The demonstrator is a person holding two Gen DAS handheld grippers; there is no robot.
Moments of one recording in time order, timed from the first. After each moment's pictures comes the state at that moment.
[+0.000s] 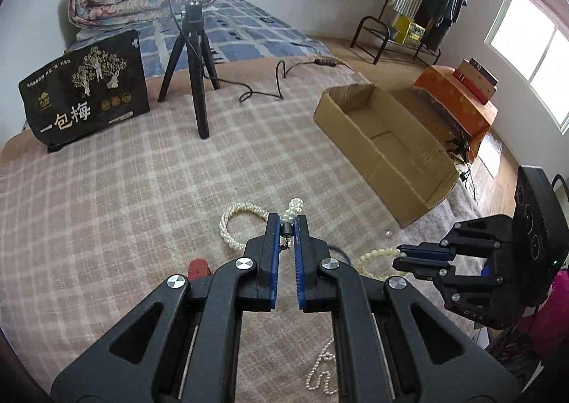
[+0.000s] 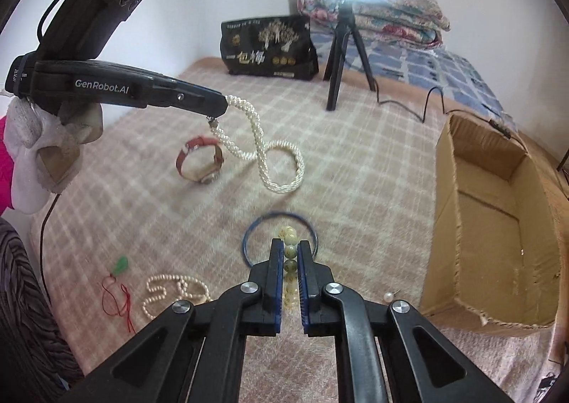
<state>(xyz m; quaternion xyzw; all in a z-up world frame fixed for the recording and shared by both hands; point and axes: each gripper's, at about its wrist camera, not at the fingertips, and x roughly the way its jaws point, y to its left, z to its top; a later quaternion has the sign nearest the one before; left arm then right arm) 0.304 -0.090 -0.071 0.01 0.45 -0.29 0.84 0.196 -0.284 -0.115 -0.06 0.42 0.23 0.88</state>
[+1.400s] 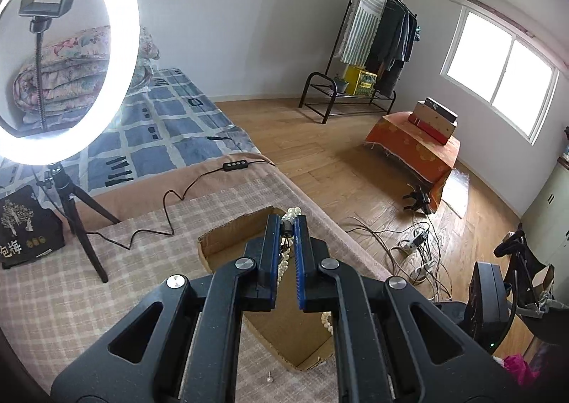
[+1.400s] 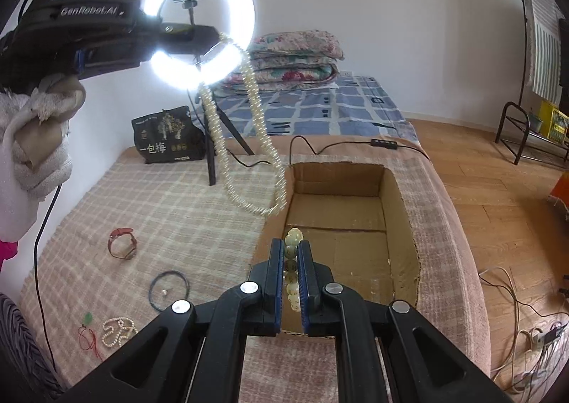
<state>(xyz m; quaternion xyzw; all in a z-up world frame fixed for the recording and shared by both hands) 0.348 -0.281 0.041 -0.02 0.34 -0.37 0.86 0.200 -0.440 -0.061 0.03 0.35 0.10 0.93</state>
